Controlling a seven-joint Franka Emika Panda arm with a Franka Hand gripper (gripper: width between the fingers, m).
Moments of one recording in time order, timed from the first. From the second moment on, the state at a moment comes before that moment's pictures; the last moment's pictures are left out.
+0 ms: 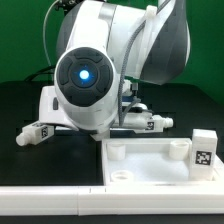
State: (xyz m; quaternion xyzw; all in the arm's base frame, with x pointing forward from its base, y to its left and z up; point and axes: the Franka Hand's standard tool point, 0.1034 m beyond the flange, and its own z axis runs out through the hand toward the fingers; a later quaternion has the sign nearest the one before) arm 0.409 -0.032 0.013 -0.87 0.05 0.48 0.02
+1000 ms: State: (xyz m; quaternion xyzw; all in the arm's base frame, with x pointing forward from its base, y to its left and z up) arm 0.420 -0.036 0.018 -0.89 0.06 0.46 0.02
